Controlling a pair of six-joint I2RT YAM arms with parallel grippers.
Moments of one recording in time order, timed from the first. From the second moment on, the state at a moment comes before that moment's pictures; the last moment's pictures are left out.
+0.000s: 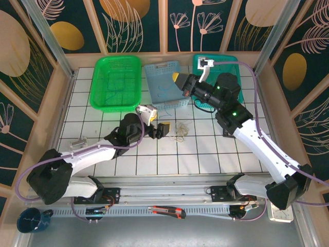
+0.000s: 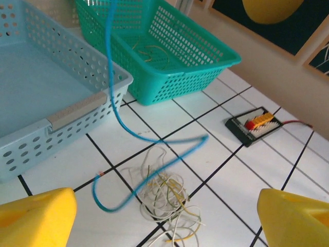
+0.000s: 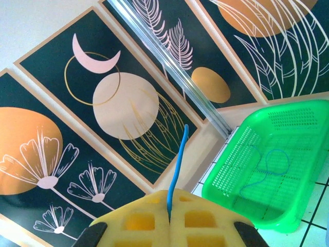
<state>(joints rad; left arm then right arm) -0.74 1.33 0.63 0.40 0.15 -0.29 0.59 1.20 1.22 0.05 -0.36 0.70</state>
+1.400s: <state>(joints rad) -0.73 1.48 0.68 0.46 0.18 -0.25 0.54 1.20 1.22 0.05 -0.36 0.73</state>
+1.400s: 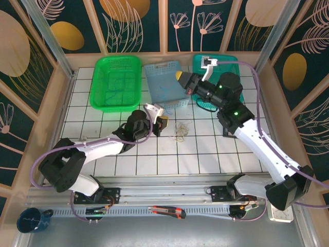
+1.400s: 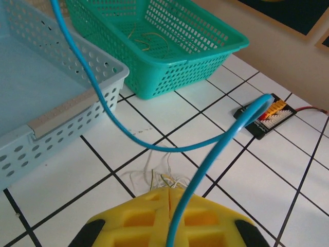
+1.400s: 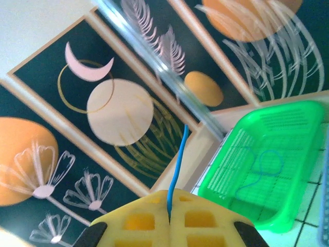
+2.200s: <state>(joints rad) -0.73 1.42 0.35 0.63 0.17 -0.45 0.05 1.12 1.22 0.09 -0.29 0.80</state>
